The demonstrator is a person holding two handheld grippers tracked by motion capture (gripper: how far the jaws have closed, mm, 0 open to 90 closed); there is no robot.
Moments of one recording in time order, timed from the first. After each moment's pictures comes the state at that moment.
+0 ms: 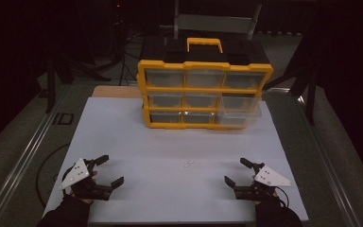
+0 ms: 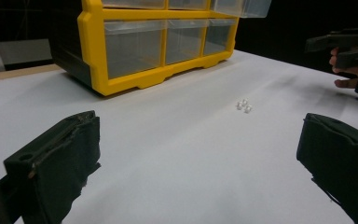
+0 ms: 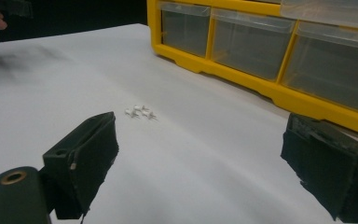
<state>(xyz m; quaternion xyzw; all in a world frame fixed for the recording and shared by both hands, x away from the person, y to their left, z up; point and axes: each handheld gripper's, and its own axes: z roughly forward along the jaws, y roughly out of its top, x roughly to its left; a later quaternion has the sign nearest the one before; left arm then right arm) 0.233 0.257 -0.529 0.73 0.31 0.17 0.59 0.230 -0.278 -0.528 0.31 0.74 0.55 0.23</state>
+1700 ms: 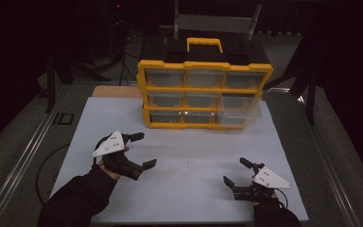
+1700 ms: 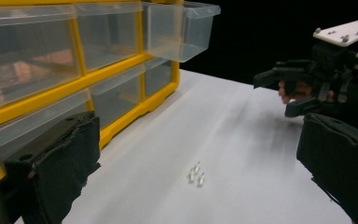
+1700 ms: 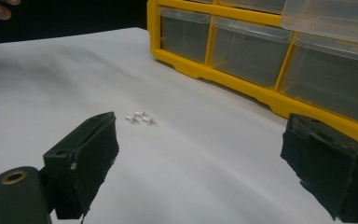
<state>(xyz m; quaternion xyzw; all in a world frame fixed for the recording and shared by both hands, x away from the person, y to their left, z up) 0.288 0.162 -0.450 0.77 0.20 0.11 0.60 0.226 -0.273 -0.524 0.30 0.74 0.55 0.25</state>
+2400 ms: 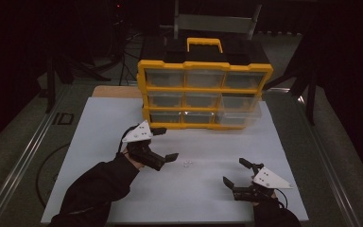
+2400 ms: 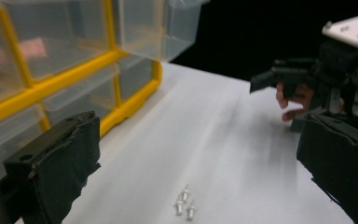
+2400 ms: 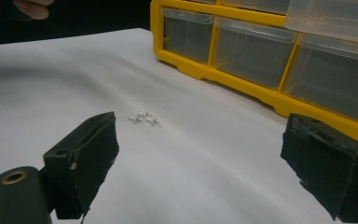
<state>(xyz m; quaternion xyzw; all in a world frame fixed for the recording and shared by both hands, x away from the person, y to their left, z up) 0.319 0.106 -0.451 0.80 0.19 0.07 0.57 0.226 -0.273 -0.524 0.30 0.74 0.55 0.24</state>
